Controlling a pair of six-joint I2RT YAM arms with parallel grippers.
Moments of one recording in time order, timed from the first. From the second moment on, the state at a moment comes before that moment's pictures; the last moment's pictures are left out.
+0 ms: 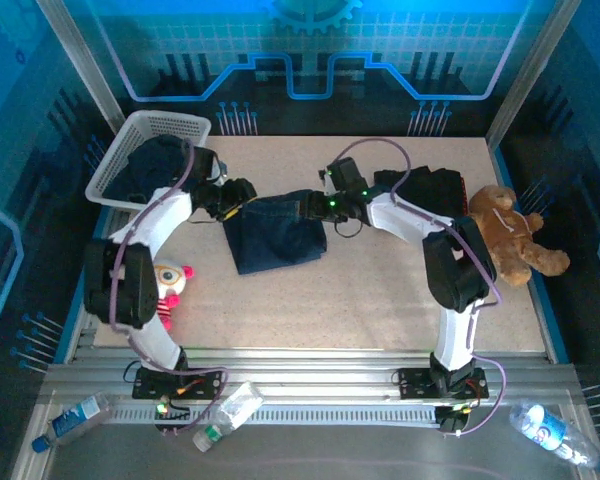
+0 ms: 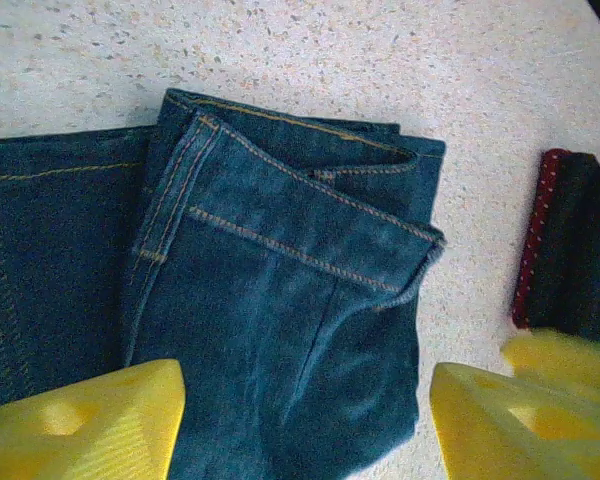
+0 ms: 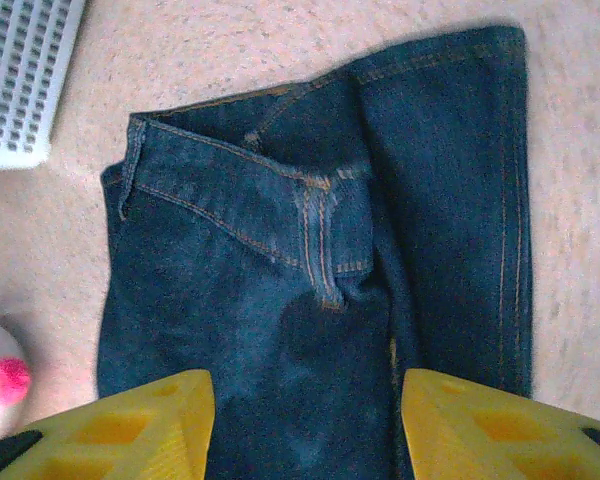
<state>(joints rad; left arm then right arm) -0.09 1.68 1.28 -0.55 0.39 -0.66 0.50 1.95 1.45 -0.36 -0.30 0.48</state>
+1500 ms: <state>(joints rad) -0.06 1.75 1.17 -0.40 0.51 -0.65 0.58 2.64 2.44 -0.82 -0.49 -0.09</state>
